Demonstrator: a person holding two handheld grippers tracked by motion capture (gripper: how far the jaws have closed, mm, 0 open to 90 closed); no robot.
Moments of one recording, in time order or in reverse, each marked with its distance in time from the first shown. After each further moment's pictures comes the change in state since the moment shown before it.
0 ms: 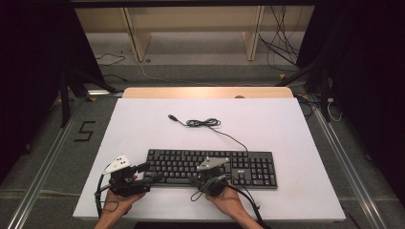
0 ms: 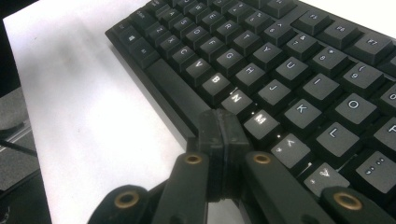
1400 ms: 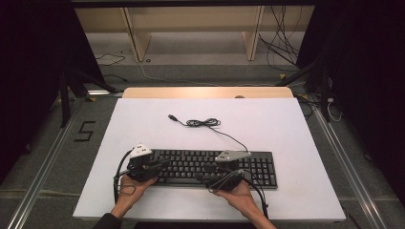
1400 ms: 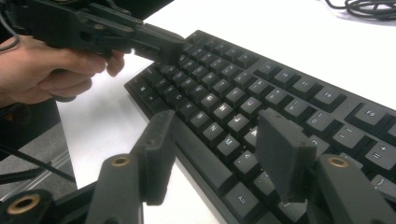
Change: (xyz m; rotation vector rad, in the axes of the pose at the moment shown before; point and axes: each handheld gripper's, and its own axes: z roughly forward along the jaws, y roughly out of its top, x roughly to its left) left arm 0.003 0.021 0.054 0.131 0.063 0.048; right arm -0.021 0.004 -0.043 -0.157 0.058 0.076
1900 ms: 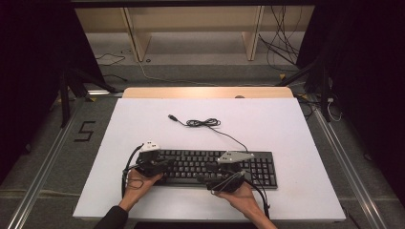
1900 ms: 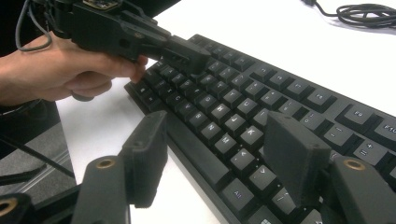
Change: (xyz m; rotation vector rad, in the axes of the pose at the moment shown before) left arm -0.001 0.009 0.025 0.076 0.007 0.017; right arm 0.001 -0.002 -0.007 -0.018 -0.011 -0.013
